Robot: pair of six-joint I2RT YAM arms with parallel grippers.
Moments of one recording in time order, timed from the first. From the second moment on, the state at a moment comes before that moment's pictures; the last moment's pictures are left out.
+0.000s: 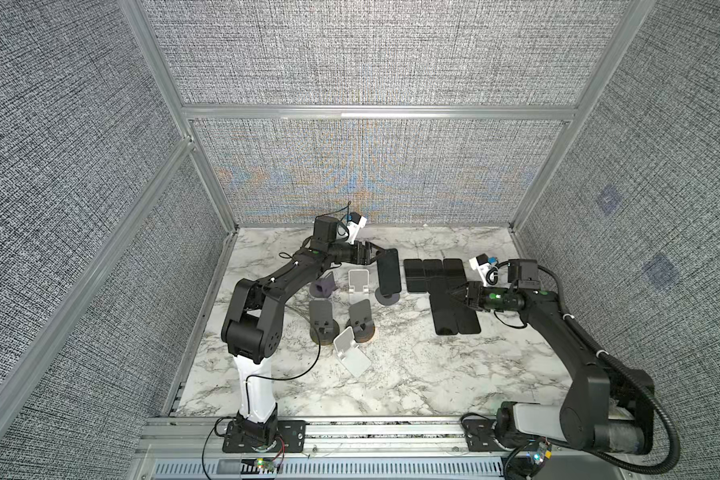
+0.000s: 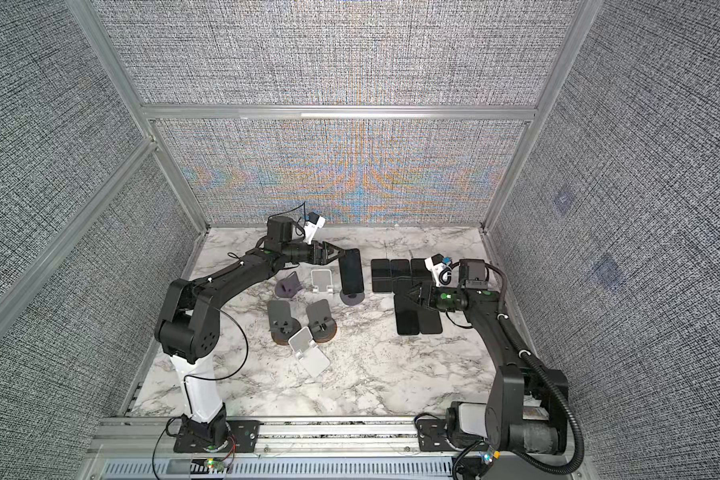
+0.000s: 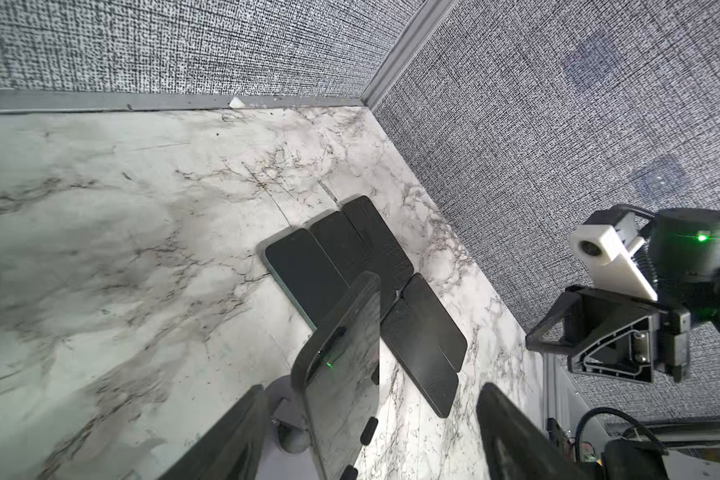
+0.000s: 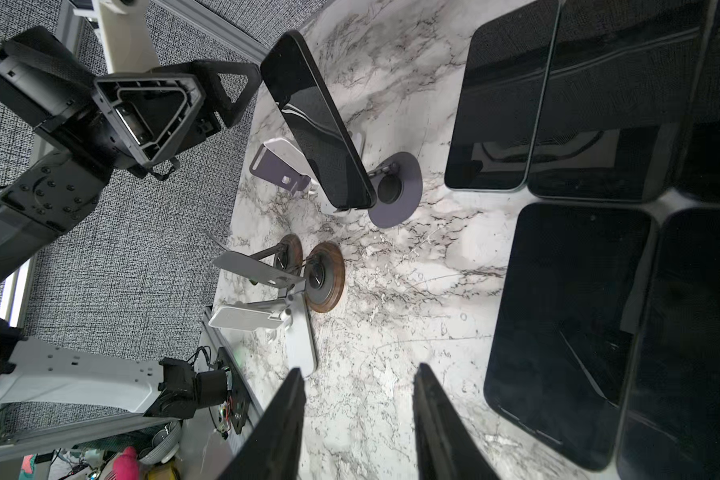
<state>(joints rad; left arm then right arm) -0.39 1.98 1.45 0.02 0.82 -0.35 -0.07 1.30 0.88 -0.51 -0.90 0.20</state>
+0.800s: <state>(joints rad) -0.41 2.14 1.46 0.25 0.93 -0.51 -0.07 1.29 0.85 -0.56 -0.87 0.16</state>
